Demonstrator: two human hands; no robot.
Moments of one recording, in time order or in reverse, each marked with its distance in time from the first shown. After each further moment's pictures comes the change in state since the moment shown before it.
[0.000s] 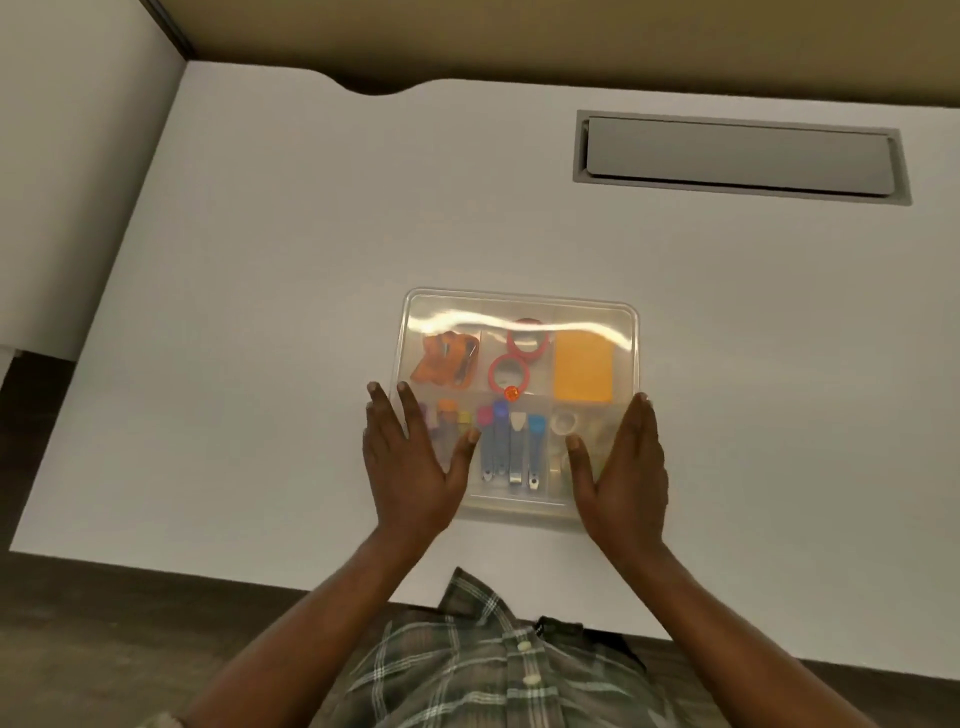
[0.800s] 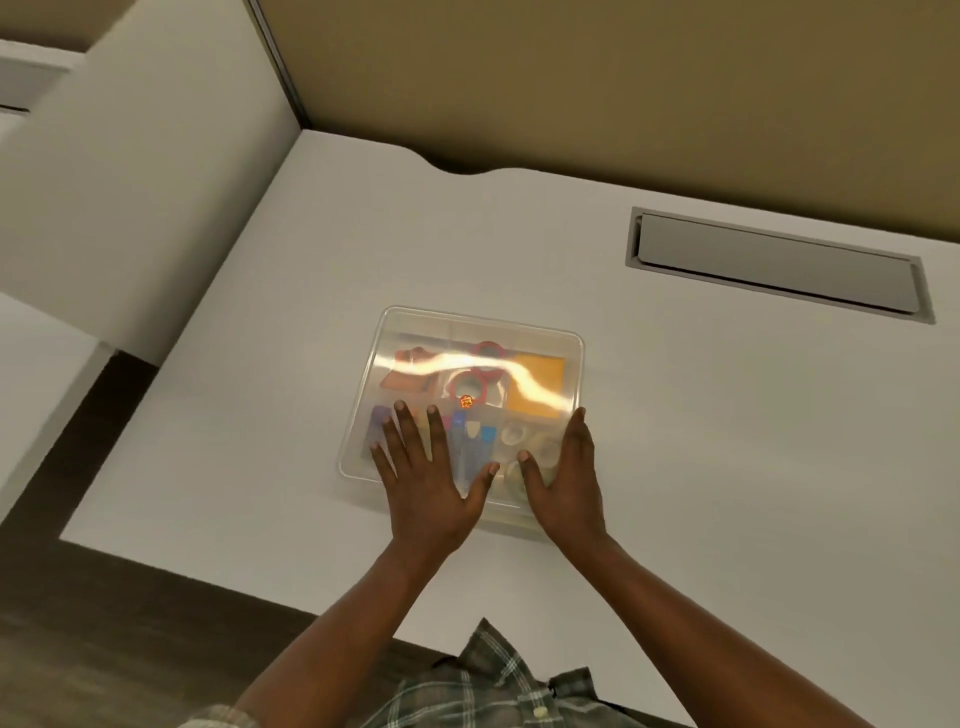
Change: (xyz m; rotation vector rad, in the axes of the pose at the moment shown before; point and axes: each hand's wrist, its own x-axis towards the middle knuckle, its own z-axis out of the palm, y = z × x) left_hand 0.025 -0.039 -0.011 0.116 0.151 0.009; right_hand 0.028 -0.100 0.049 0.242 -0.154 -0.139
